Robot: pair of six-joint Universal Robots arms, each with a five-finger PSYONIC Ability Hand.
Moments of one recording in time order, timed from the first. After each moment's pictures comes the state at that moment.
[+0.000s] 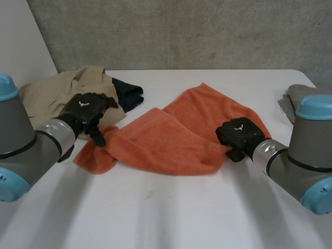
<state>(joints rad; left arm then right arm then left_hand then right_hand) 4.43 -1.89 -1.56 3.18 -1.36 3.41 1.91 -1.09 1.54 -0.04 1.29 2.68 0.34 0.33 0.33 0.34 0.17 1.15 1.18 1.19 1.20 0.99</state>
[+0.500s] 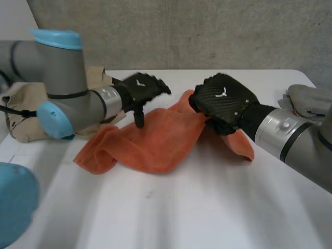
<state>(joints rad) 4.27 -2.50 -0.48 2.62 -1.14 3.69 1.95 -1.37 1.51 -0.02 0.98 2.59 0.21 0.20 0.21 0.20 0.06 1.15 1.18 1.19 1.20 0.99</state>
